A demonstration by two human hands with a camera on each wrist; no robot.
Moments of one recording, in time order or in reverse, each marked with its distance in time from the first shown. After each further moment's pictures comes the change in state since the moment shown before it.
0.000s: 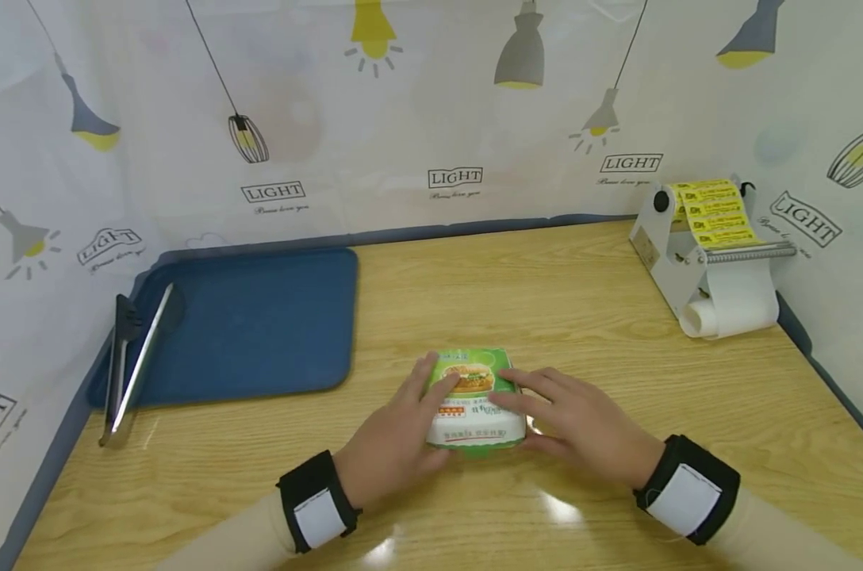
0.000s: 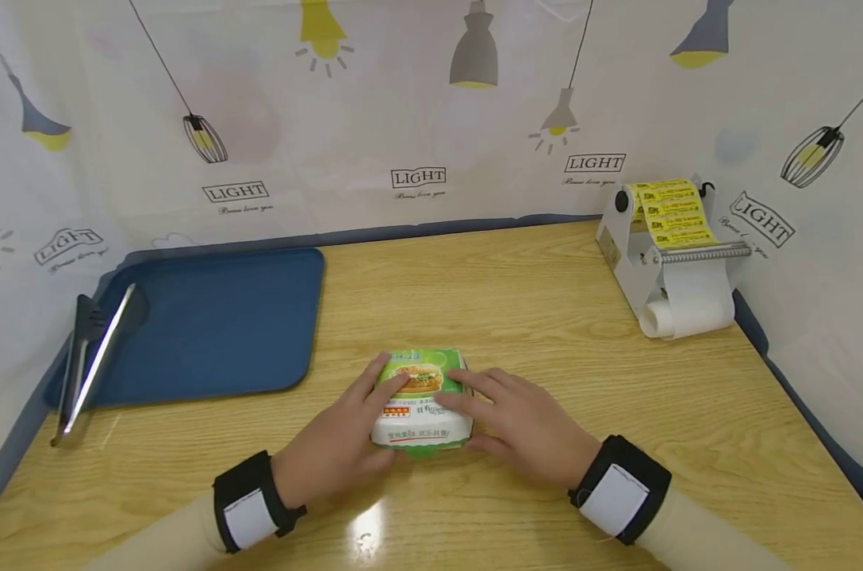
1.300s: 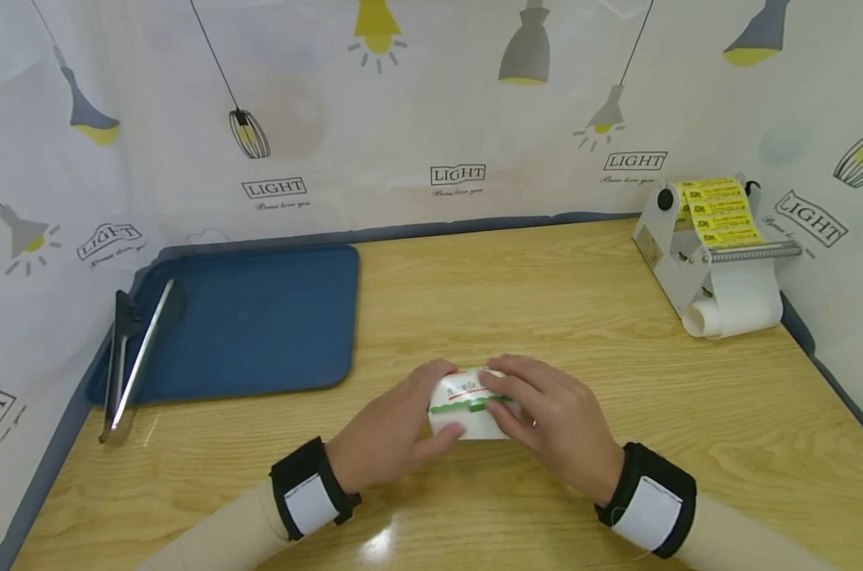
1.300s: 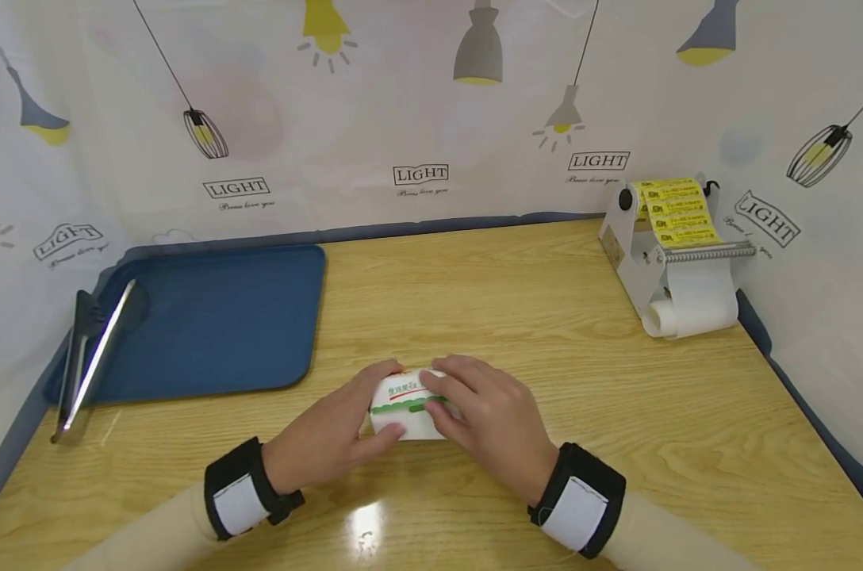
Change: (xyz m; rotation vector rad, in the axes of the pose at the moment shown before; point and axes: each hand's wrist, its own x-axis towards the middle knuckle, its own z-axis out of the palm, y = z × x) left_hand 0.004 -0.004 -0.016 -0.233 -0.005 0.054; right_hand 0.037 -0.040 0.003 0.011 0.417 0.089
